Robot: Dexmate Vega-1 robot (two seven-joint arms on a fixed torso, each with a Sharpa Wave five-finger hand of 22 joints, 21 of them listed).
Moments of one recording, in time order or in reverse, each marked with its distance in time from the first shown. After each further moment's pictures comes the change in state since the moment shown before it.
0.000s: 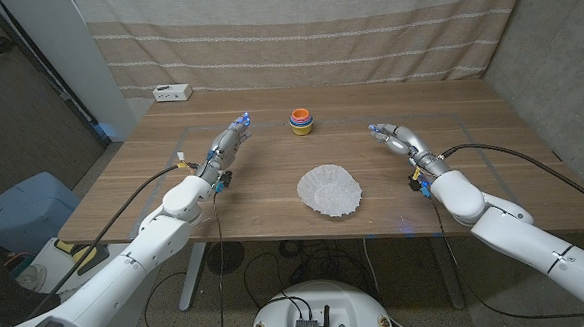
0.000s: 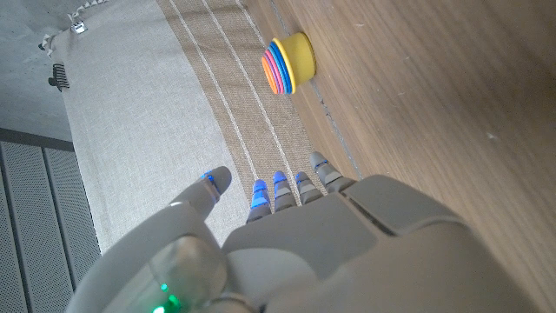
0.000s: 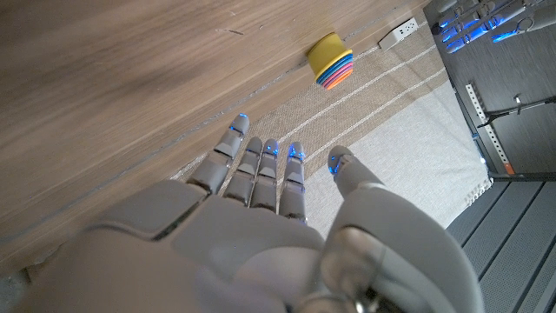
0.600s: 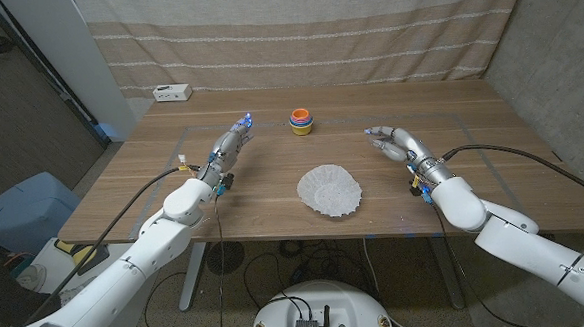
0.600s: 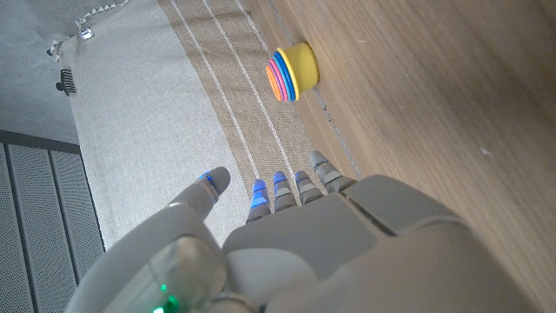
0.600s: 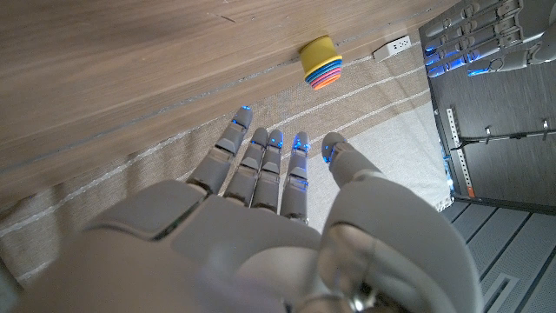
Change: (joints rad) left arm 0.027 0.007 -0.002 -0.033 0.007 -0.003 0.016; left_hand -0.005 -0.005 0.000 0.000 0.000 0.005 -0.005 0.000 0.000 0.000 0.000 0.000 0.000 0.006 -0.006 0.000 0.002 0.011 0.000 -0.005 0.000; right arm -0.063 -0.022 0.007 -0.076 -0.136 -0.007 -0.054; right_hand 0.147 -0.015 0.043 -0.070 0.000 0.143 -0.015 0.008 0.000 0.124 -0.030 0.013 0.000 0.128 -0.038 0.040 0.000 0.091 -0.006 0.021 0.000
